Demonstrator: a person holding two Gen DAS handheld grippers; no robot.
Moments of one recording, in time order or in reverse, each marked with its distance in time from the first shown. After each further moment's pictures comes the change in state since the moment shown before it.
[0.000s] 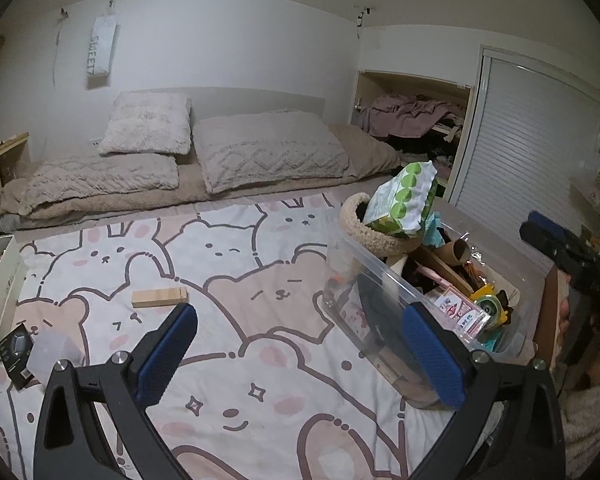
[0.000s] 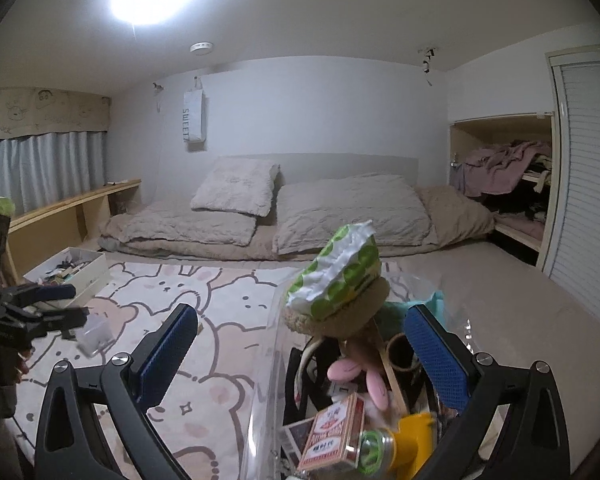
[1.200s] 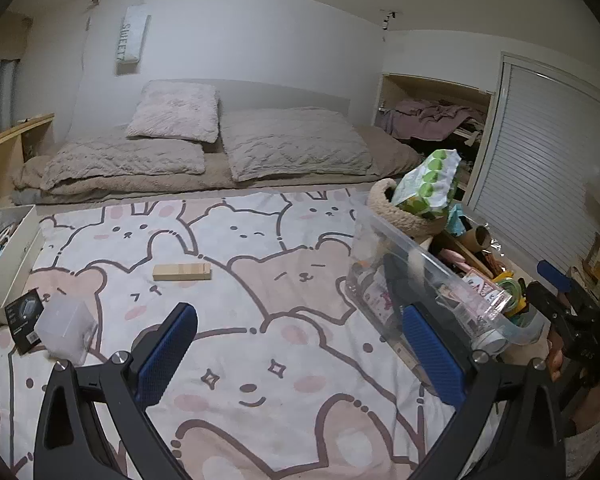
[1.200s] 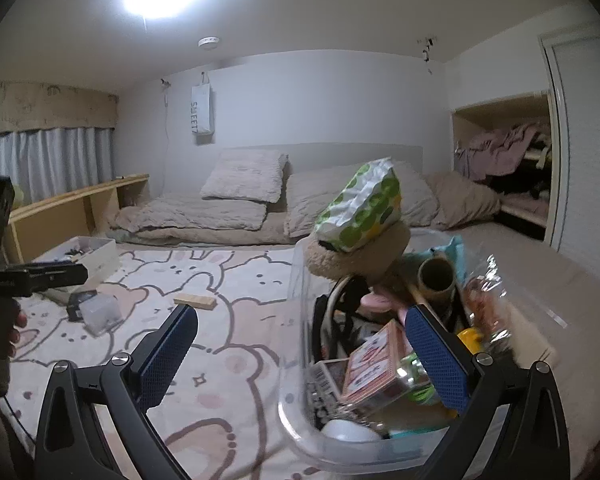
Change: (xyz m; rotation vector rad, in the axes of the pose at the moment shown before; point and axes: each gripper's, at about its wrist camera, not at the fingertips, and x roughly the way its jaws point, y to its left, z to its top) left arm -0.007 0.024 -0.044 -0.062 -0.009 0.070; right arm -0.007 0.021 -0.073 0.039 -0.011 0.038
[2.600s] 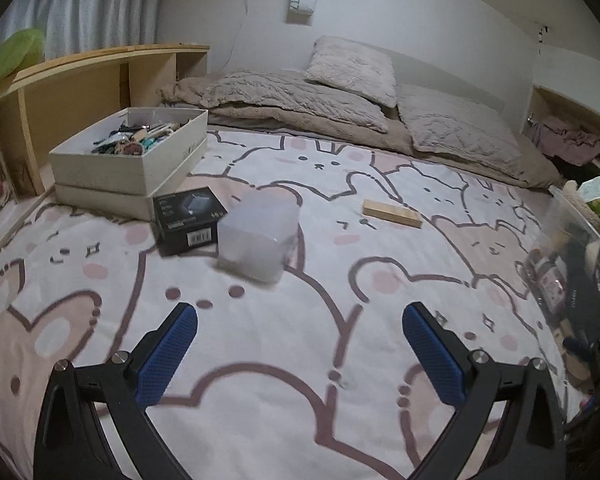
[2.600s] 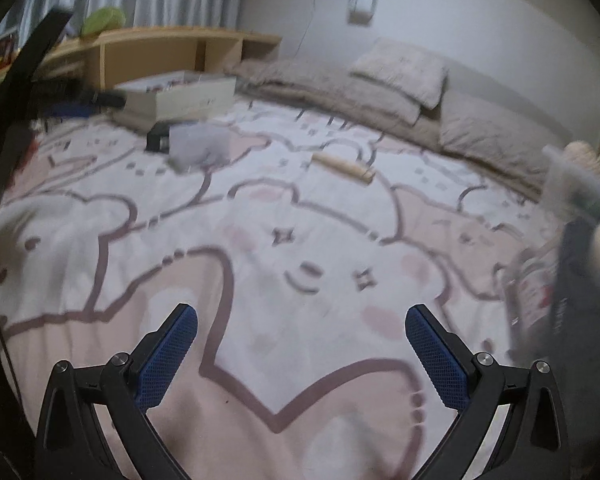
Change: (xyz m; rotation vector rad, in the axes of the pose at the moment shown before) left arm -0.027 0.208 -0.095 -0.229 0.076 0.429; right arm 0.112 0.185 -0.132 -0.387 0.388 0.299
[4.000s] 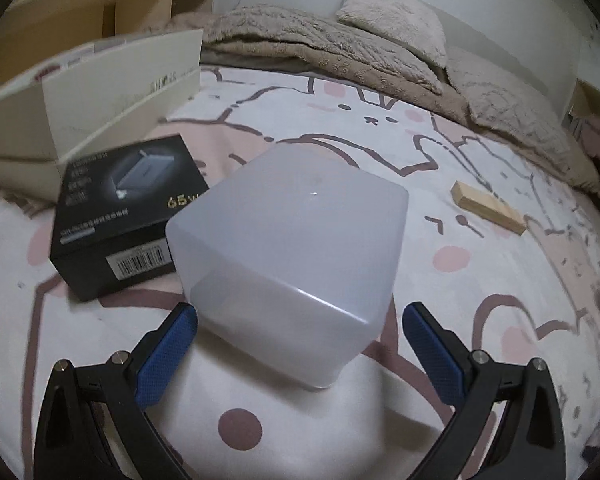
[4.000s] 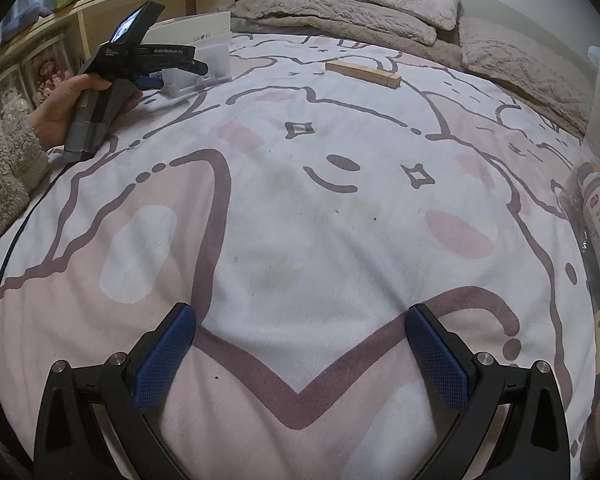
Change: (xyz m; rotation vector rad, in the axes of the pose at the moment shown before) left arm 0.210 0.054 0.023 -0.078 0.142 -0.010; right arm 0.060 0.001 -0.041 0.082 0.194 0.082
